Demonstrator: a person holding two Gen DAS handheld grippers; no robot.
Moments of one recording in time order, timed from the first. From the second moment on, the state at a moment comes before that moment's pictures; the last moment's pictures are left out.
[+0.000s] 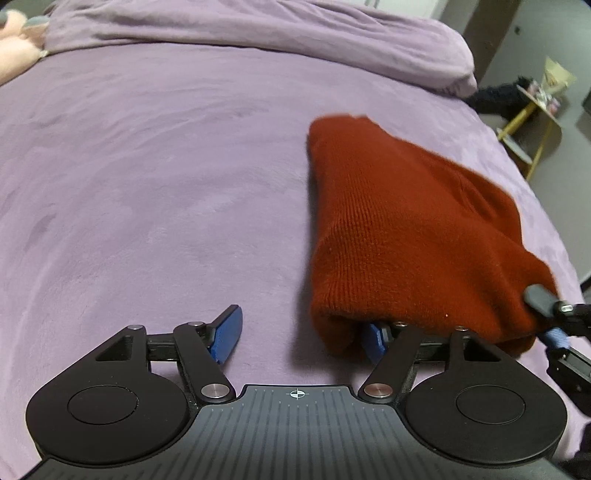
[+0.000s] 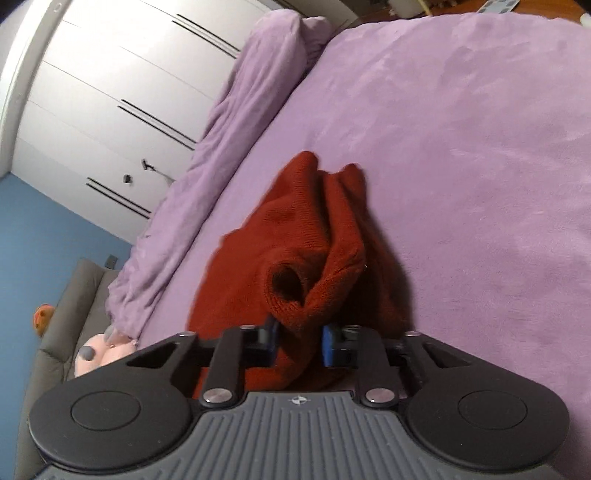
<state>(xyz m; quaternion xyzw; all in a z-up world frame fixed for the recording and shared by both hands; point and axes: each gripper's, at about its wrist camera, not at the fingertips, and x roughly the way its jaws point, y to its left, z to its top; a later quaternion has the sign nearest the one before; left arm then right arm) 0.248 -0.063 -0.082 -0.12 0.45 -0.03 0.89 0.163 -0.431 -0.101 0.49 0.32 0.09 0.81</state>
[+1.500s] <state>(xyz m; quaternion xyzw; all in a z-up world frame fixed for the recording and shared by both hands) 0.392 -0.112 -0.101 -0.09 0.43 -0.04 0.90 0.347 -0.377 -0.108 0.13 0.34 -0.03 0.93</state>
